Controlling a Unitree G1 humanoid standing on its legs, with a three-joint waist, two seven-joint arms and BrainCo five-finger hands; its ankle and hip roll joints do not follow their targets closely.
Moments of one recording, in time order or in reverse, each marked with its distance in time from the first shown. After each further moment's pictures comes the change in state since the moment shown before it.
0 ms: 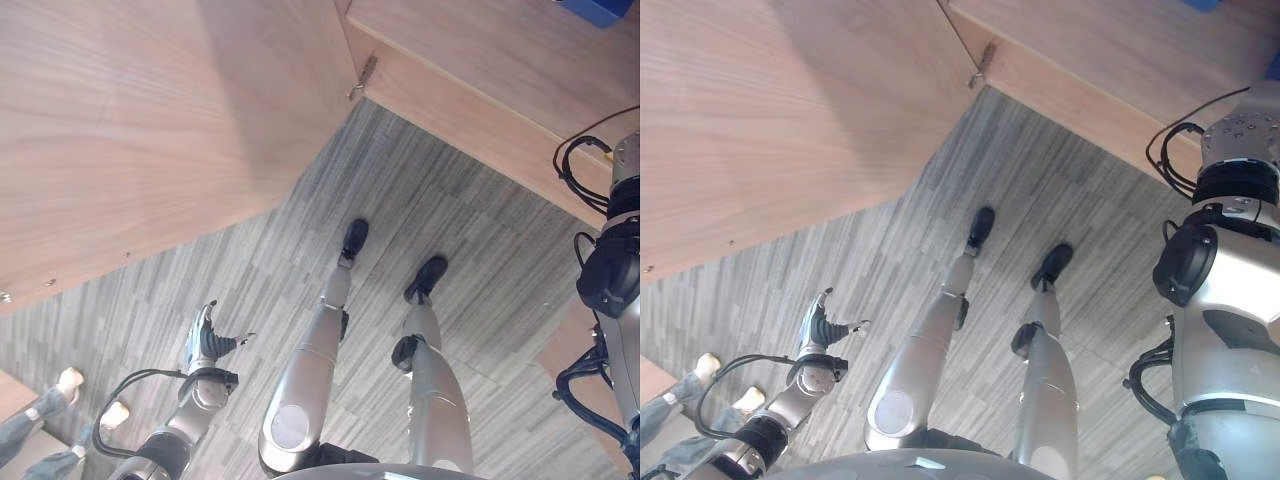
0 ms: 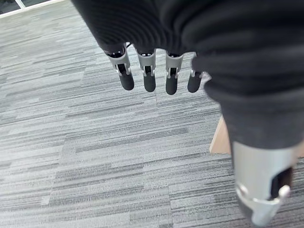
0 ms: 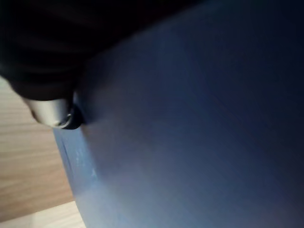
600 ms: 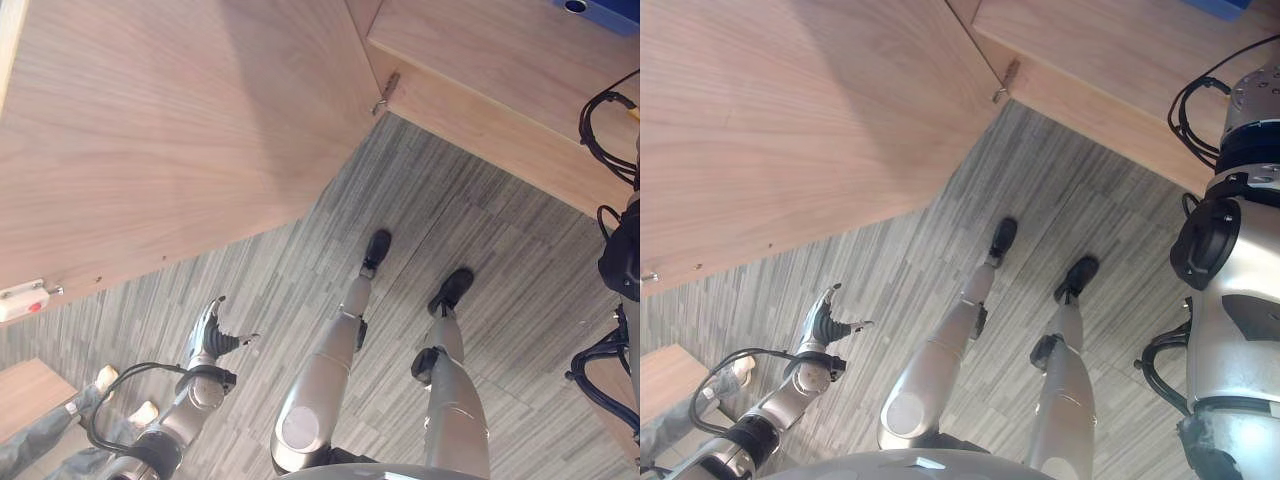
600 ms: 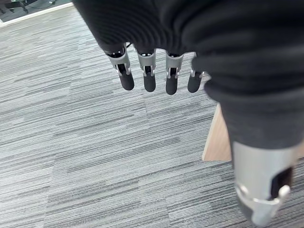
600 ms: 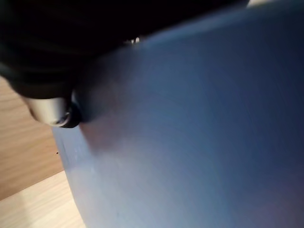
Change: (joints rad) left arm 0.006 0.051 -0.030 -0.055 0.039 -0.002 -0.061; right arm -0.137 -0.075 0.120 0.047 0.170 -0.005 0.186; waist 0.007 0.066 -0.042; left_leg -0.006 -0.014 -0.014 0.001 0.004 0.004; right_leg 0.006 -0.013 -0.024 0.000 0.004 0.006
